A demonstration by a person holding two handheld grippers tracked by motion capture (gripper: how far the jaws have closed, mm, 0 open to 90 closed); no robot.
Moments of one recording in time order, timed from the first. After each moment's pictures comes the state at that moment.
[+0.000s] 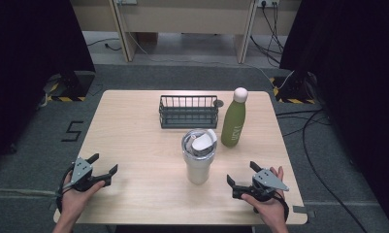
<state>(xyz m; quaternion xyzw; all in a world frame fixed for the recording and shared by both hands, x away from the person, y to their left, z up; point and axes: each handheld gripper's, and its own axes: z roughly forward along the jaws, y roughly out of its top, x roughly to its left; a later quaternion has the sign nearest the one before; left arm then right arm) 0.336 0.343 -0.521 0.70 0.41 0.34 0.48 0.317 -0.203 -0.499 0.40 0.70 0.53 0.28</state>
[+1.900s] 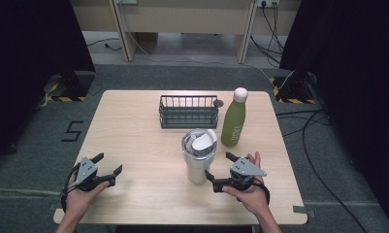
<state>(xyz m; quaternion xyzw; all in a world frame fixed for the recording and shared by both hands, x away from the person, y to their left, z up) 0.338 0.330 -0.521 0.71 0.39 0.34 0.48 0.341 -0.145 -0.481 0.31 0.74 0.55 0.23</state>
